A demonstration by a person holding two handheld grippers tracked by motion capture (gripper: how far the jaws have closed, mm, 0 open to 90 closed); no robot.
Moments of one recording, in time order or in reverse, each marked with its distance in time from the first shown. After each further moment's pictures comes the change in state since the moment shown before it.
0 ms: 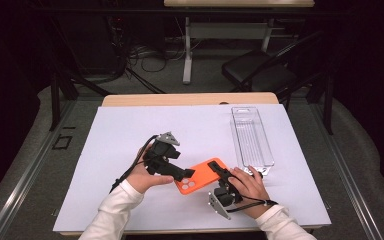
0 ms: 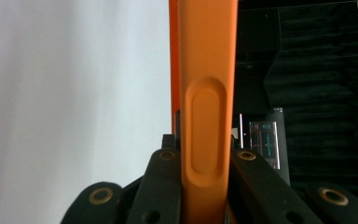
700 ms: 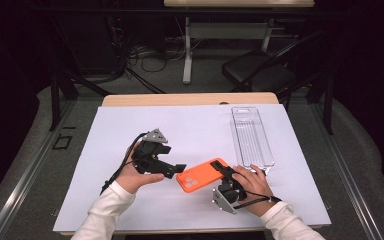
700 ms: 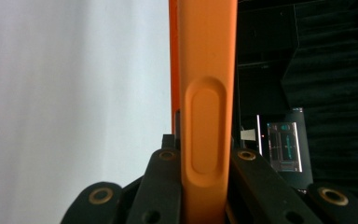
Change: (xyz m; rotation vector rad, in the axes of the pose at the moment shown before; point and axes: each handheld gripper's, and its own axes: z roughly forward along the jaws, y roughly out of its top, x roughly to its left) left arm 0.007 -0.013 -0.026 -0.098 0.052 0.004; right arm -0.011 -0.010 -0.003 -0.024 0.073 0.066
